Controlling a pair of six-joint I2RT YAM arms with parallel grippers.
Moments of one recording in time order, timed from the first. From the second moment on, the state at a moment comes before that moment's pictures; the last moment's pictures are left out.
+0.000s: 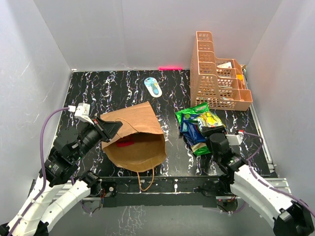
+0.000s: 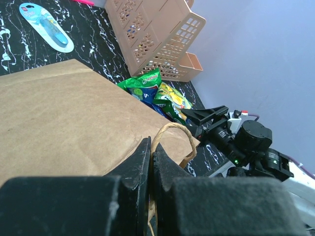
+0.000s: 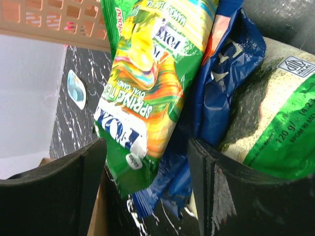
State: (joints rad) left arm -0.60 0.48 0.84 -0.47 0.02 -0.65; right arm 0.49 0.64 0.19 -0.11 0.58 1.40
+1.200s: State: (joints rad) left arm -0.60 0.52 0.86 -0.47 0.02 -0.64; right arm 1.41 1.04 0.80 0.01 -0.13 -0.24
